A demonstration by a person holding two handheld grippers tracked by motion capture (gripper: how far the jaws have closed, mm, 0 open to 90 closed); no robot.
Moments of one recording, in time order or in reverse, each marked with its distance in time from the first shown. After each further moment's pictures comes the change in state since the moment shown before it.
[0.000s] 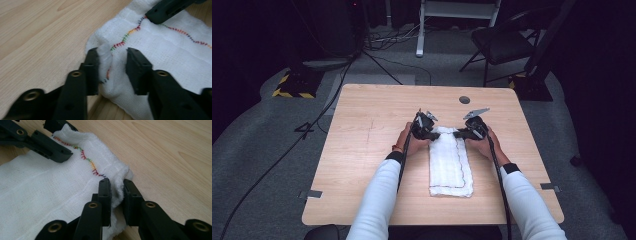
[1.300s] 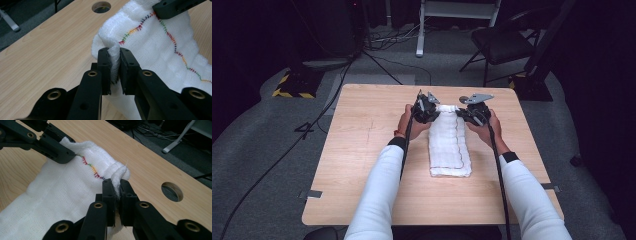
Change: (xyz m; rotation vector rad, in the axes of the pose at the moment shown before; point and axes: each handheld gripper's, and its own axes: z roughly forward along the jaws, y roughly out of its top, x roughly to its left) left arm 0.008 0.050 -0.037 -0.124 0.175 0.080; right arm 0.006 0.053 -0.039 -0.177 -0.213 -0.124
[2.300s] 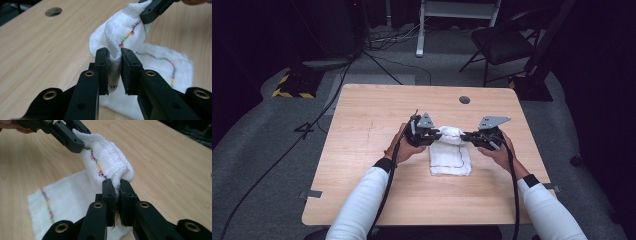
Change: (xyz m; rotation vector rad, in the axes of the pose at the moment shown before) left arm -0.052 -0.054 -0.051 -0.074 -0.228 0.135; right arm 0.037 -0.054 -0.061 -0.053 0.272 -0.053
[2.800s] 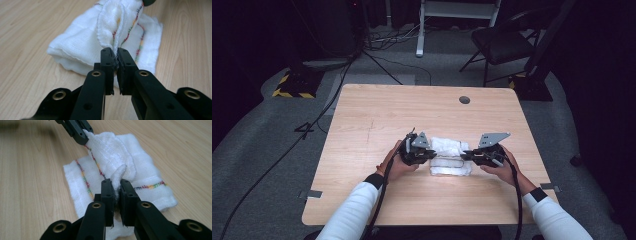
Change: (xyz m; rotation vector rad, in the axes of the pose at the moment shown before) left arm -0.032 -0.037 -0.008 0.070 -0.080 0.033; right arm 0.034 -0.027 -0.008 0.069 0.100 -0.034
